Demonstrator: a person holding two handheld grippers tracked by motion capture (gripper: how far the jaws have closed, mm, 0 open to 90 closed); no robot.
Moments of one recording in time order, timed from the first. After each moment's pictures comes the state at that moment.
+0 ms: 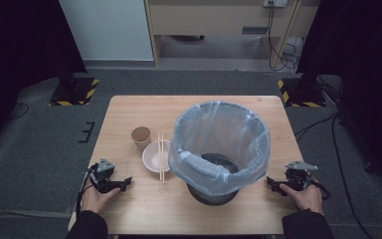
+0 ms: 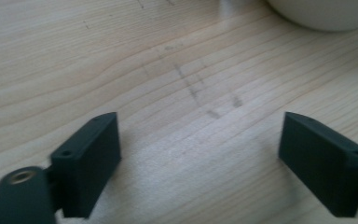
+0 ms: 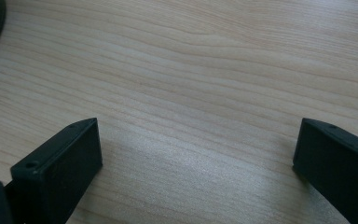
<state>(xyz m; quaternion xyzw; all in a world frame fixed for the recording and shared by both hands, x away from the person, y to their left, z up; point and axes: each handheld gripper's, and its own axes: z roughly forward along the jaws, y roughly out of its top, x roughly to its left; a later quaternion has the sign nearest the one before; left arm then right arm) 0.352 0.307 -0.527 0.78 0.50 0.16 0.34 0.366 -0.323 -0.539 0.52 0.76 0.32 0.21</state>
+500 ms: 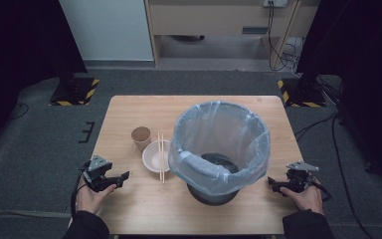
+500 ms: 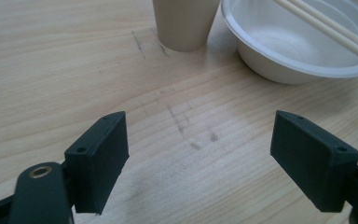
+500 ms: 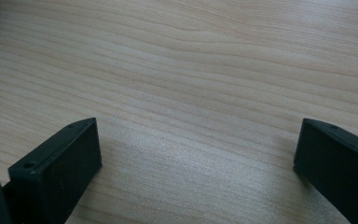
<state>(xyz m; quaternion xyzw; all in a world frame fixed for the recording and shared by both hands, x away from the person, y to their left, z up) 0.343 0.310 -0.496 0.76 0.49 0.20 0.38 0.364 -0.326 -0.539 0.53 0.76 0.32 0.22</state>
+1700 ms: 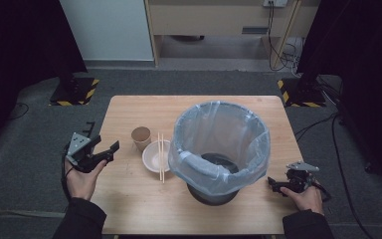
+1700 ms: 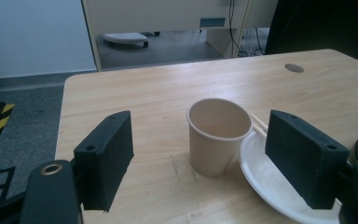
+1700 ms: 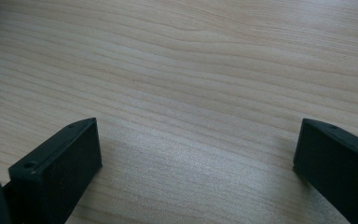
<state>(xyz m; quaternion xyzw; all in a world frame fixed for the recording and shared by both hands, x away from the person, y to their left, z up) 0.364 0.318 -0.425 0.66 0.49 0.30 0.48 0.363 -0.325 -0.539 0.53 0.75 0.32 0.22</state>
